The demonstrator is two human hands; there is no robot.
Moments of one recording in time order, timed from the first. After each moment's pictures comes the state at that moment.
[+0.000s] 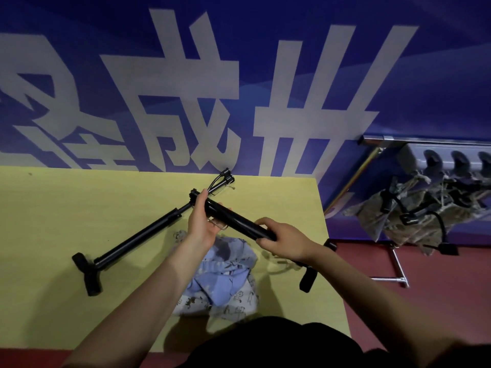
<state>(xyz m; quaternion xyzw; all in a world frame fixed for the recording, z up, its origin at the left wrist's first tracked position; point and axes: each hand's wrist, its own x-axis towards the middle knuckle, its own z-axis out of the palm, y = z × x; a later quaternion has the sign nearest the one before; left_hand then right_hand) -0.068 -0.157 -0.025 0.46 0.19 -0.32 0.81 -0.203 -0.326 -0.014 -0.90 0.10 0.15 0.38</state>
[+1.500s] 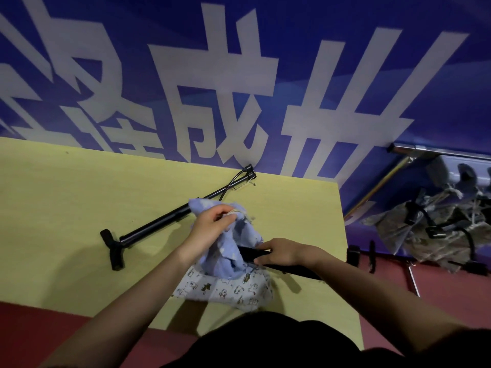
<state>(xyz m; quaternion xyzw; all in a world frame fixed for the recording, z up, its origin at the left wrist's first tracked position) -0.093 -0.090 -0.012 0.76 -0.14 -0.24 0.59 -0.178 -0.289 -0.048 -0.87 0.06 0.37 0.31</state>
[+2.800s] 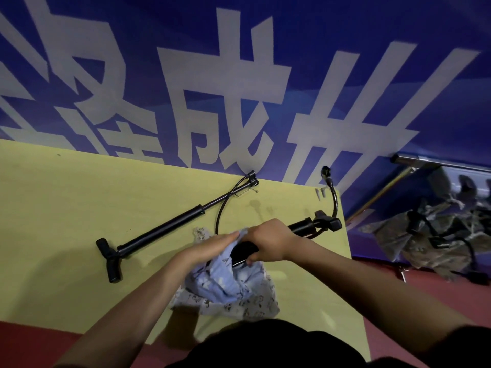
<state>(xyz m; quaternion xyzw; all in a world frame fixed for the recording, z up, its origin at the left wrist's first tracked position) -0.066 -0.079 -0.041 0.75 -0.13 -0.51 0.40 -0.127 -0.254 -0.021 -0.97 -0.18 0.14 0.03</state>
